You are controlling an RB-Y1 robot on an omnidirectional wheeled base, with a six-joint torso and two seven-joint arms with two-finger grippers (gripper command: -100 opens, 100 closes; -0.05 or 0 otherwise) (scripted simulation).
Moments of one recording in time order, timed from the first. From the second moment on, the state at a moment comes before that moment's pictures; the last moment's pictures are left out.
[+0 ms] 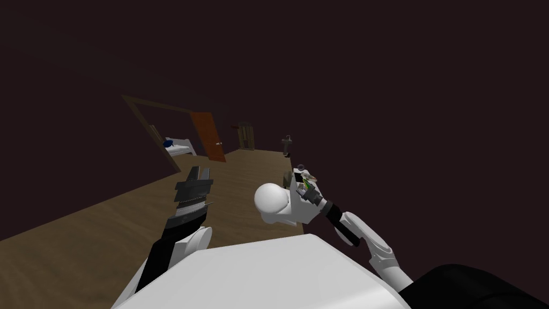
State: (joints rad) left arm 0.47 0.01 0.07 -2.26 0.09 -0.54 0.03; right arm 0.44 -0.62 -0.10 -1.85 0.73 -0.57 0.80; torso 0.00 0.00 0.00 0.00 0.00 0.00
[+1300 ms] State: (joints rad) left arm 0.47 0.01 0.07 -2.26 0.09 -0.54 0.03; right arm 0.42 -0.82 -0.11 -1.64 1.00 -0.60 1.08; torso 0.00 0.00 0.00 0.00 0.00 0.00
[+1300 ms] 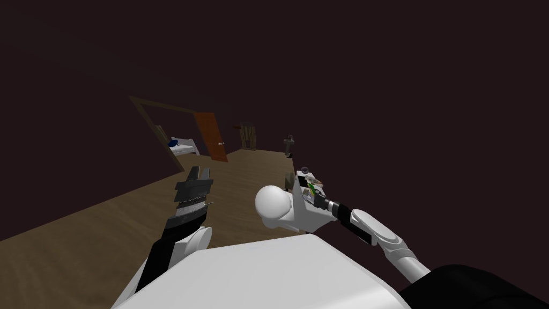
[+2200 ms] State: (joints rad) left arm 0.47 0.01 0.07 -2.26 0.09 -0.54 0.03; right arm 0.39 -0.81 -0.13 -1.57 0.99 -0.59 1.08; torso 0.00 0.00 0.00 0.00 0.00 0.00
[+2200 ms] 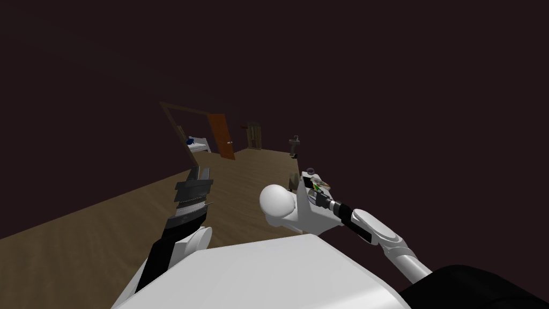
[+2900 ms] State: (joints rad) left arm 0.47 0.01 0.07 -2.26 0.09 -0.54 0.03; right arm 0.40 -0.82 -0.11 -1.62 1.00 -0.59 1.07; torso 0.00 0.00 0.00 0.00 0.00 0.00
